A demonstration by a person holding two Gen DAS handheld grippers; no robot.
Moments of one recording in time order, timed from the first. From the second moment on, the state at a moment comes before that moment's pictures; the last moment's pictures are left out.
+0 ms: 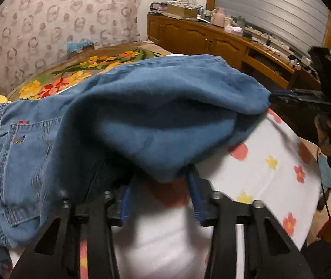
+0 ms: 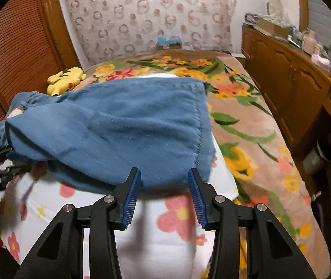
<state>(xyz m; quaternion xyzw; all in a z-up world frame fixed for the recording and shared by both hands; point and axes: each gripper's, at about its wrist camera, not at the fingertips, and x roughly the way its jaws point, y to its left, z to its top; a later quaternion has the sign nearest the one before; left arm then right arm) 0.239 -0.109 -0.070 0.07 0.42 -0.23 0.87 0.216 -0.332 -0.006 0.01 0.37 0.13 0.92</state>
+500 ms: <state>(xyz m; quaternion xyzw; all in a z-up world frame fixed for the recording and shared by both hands) 0.160 -0.099 0.003 0.10 0.36 -0.25 0.89 0.196 -0.334 -0.009 0.02 0.36 0.12 0.92</state>
